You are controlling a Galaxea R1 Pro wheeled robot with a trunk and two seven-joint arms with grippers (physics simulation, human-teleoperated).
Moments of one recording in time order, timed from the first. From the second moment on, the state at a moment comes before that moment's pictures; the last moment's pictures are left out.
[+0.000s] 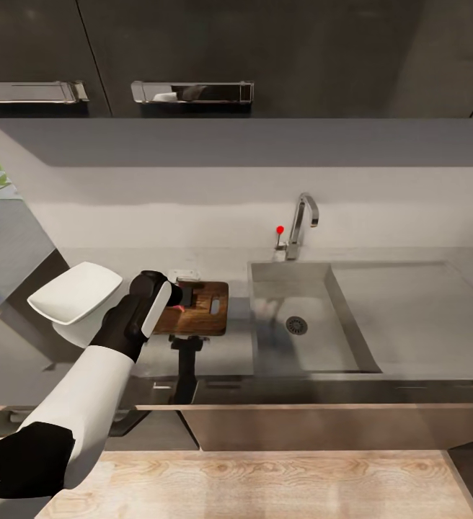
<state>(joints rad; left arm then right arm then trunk) -1.03 -0.07 -0.16 -0.95 0.20 1.00 0.18 0.00 -0.05 0.24 -0.65 -0.19 -0.44 -0.09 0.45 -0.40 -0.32</state>
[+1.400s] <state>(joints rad) -1.03 -0.07 -0.16 -0.92 0.20 1.00 0.18 0.00 -0.05 0.24 -0.65 -0.19 -0.44 -0.09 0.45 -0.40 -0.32</state>
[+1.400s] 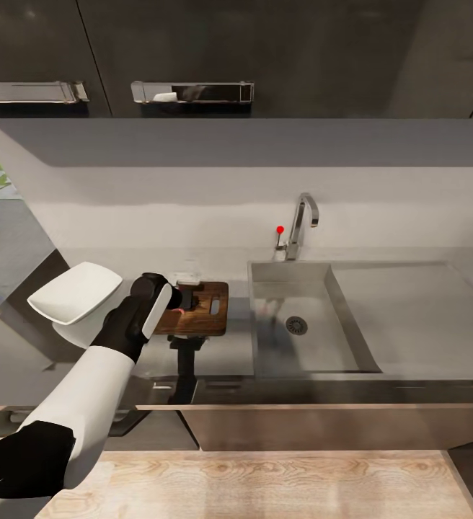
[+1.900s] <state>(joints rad) -1.03 -0.07 -0.16 -0.93 0.20 1.00 0.18 0.00 -0.05 0.24 -0.65 -0.19 -0.44 -0.09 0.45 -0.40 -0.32</state>
